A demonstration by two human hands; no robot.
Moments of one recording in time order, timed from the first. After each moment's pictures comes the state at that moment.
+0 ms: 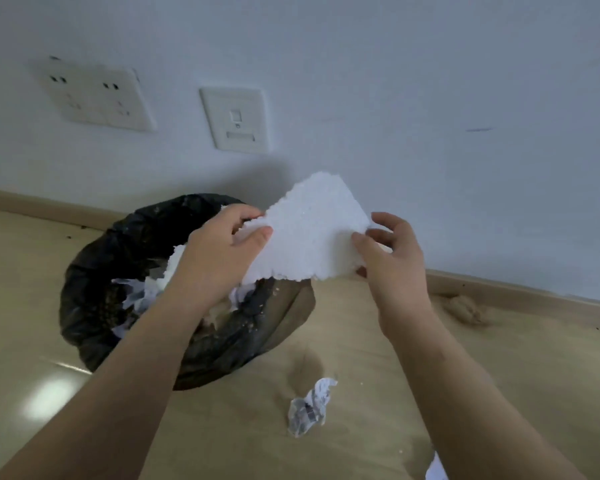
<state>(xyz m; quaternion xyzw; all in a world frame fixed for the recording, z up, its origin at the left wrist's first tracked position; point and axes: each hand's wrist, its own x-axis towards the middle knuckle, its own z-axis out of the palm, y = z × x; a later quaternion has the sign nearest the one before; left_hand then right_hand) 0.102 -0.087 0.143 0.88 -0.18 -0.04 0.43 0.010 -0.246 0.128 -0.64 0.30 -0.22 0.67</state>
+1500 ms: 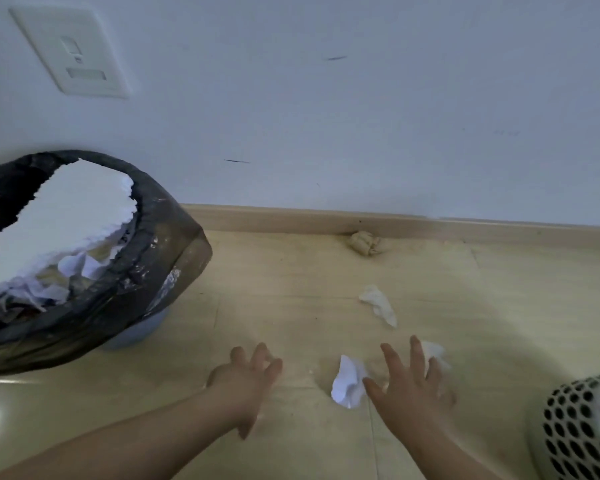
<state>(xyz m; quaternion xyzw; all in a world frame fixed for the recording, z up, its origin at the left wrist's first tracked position) -0.046 -0.134 -0.038 0.78 -0.46 -0.37 -0.22 -0.214 -0.284 -0.030 -0.85 0.50 0.15 0.12</state>
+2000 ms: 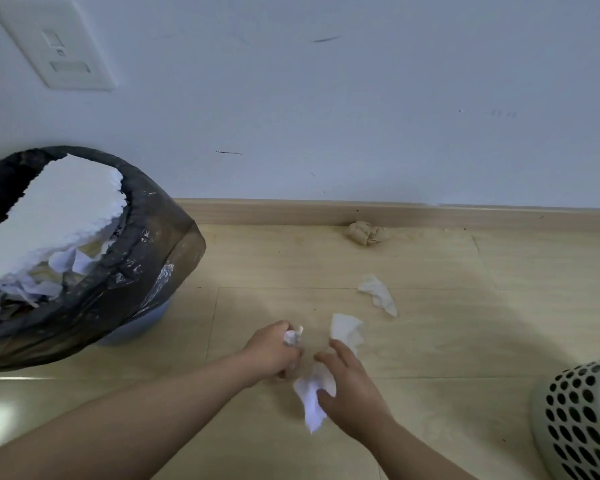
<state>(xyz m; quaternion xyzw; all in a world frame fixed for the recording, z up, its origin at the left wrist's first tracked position) -0.047 -0.176 -0.043 0.82 -0.21 -0.46 0.28 -0.194 -0.253 -0.048 -0.88 0.30 0.14 0.34</state>
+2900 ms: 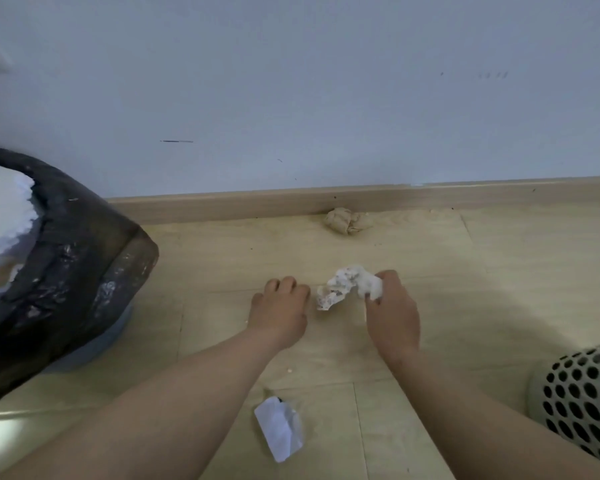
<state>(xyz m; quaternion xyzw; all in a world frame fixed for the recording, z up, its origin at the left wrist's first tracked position) -0.036 -0.254 -0.060 0.87 -0.45 -0.22 0.00 -0.165 -0.355 -0.039 -0.79 0.52 -0.11 0.30</state>
